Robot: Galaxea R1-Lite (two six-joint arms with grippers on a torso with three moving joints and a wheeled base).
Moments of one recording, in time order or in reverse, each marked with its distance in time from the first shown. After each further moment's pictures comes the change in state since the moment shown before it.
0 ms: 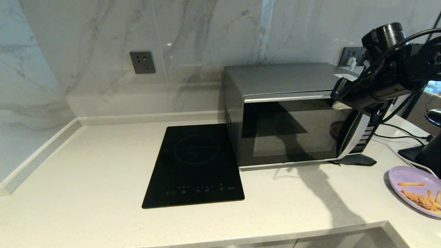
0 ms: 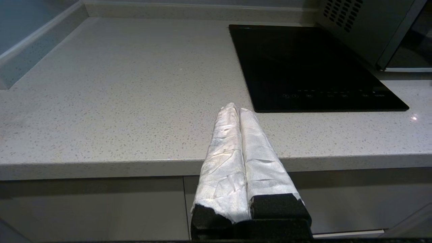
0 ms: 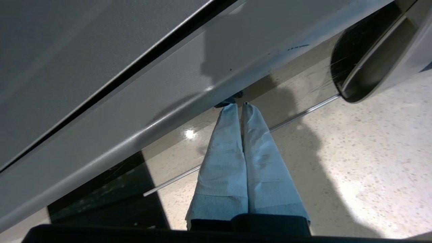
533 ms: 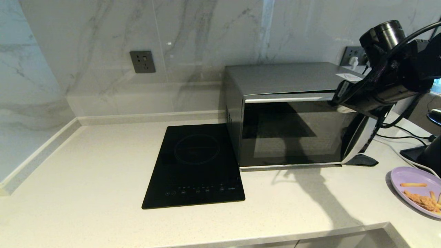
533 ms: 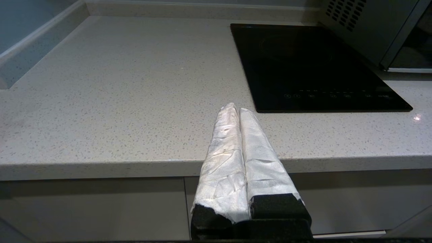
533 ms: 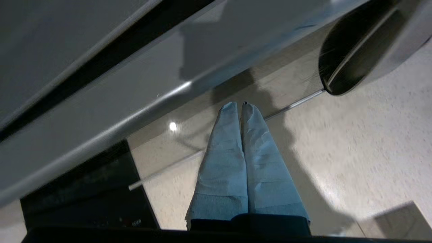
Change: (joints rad) left arm 0.000 0.000 0.000 0.000 0.000 0.000; right arm 0.050 -0.054 0.023 0.105 -0.128 0.015
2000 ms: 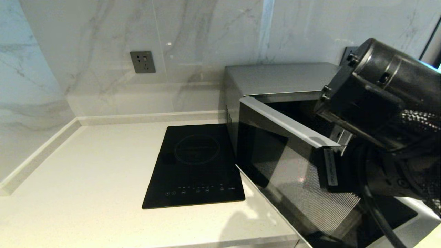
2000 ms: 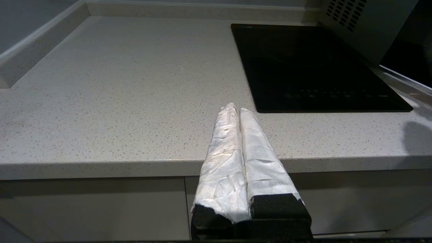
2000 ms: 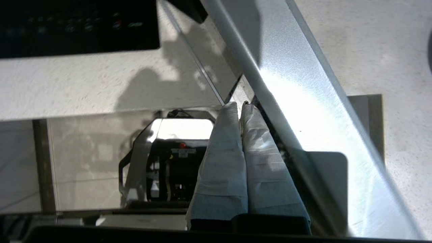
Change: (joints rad) left arm 0.000 0.000 0.000 0.000 0.000 0.000; right arm 0.783 -0.185 0.105 0.551 -0.353 0.267
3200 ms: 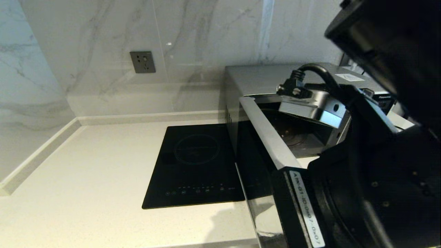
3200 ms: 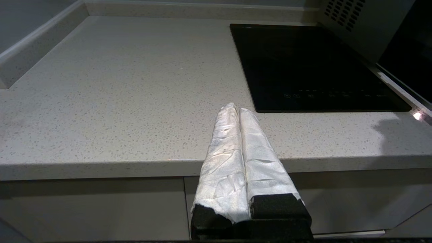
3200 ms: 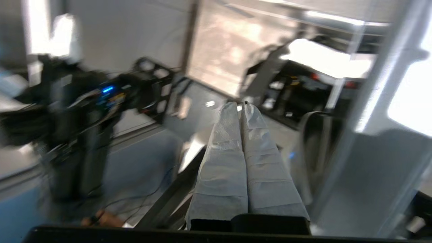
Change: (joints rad) left arm 0.000 0.000 0.000 0.000 0.000 0.000; right arm 0.165 0.034 -0.174 -0.093 0.549 -0.006
